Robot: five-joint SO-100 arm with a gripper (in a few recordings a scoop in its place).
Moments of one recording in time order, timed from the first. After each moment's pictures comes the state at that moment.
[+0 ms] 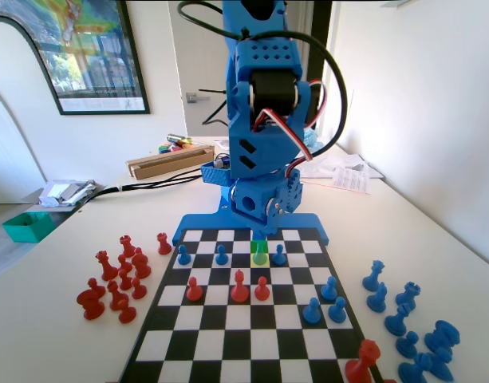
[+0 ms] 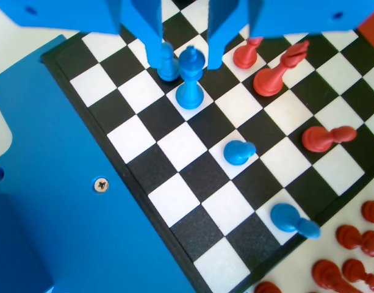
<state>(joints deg) -3.7 94.1 132.2 50.3 -139.7</state>
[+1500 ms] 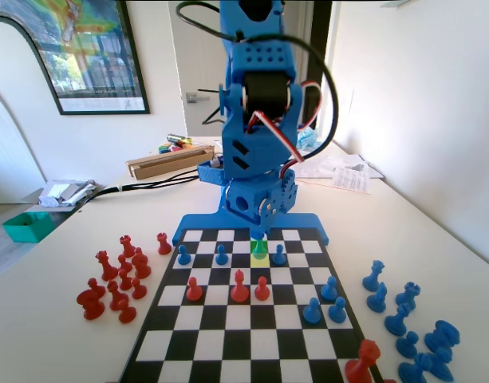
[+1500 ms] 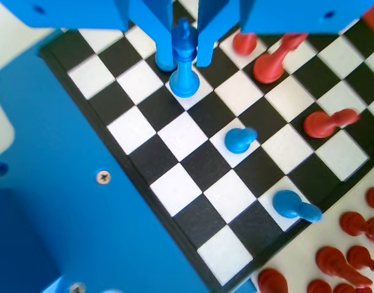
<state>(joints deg) -2.3 94.1 130.5 54.7 -139.8</state>
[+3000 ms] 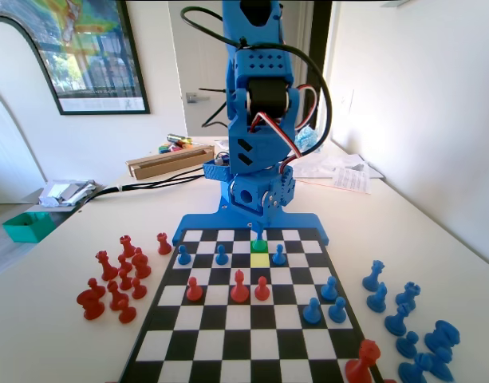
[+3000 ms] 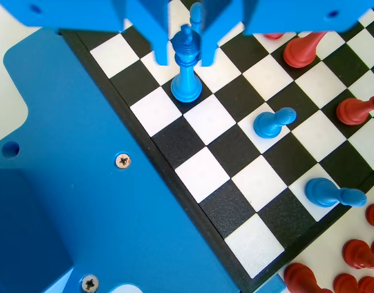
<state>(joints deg) -4.0 102.1 144.4 46.2 -139.6</state>
